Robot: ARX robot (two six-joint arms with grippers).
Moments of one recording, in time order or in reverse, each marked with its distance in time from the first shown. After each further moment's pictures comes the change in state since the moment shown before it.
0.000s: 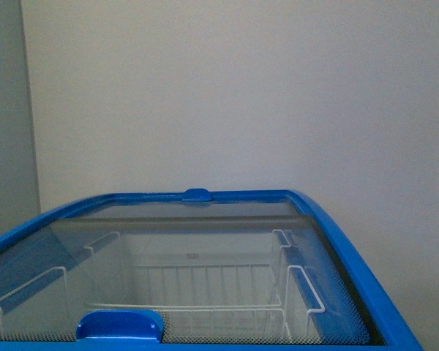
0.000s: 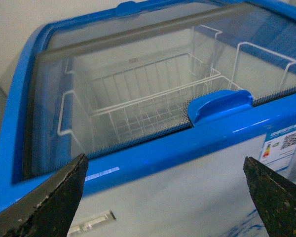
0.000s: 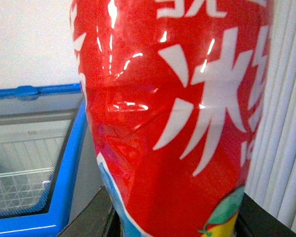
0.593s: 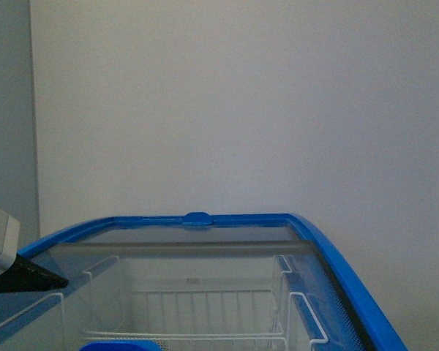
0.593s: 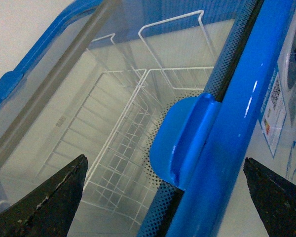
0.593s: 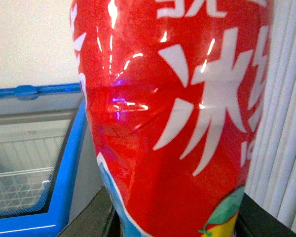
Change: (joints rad) left arm -0.111 0.580 0.480 -0.229 0.303 0.771; right arm 0.000 0.000 0.000 0.000 0.000 0.000
